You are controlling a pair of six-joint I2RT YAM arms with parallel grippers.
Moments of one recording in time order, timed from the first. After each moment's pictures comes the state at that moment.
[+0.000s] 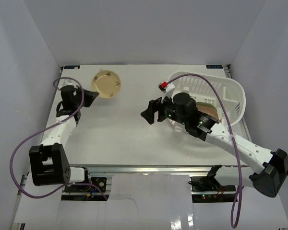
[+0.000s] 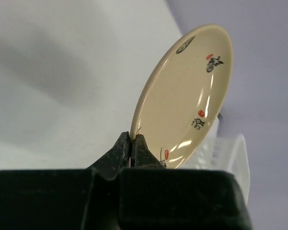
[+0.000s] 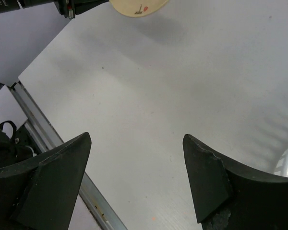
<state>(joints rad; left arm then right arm) 0.19 1.36 0.80 0.08 0.26 -0.94 0.87 1.20 1.02 -0.13 -0.09 0.31</state>
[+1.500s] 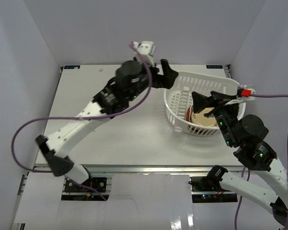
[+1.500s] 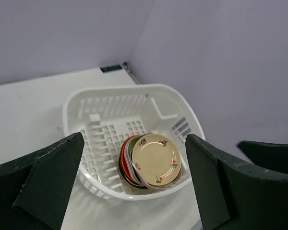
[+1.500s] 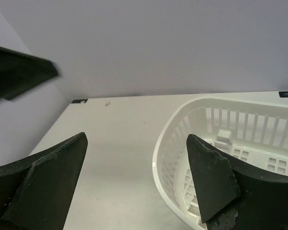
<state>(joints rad) -0.91 1.62 1.81 -0.29 -0.18 -0.40 0.87 0.61 1.05 -0.24 0.56 0.23</state>
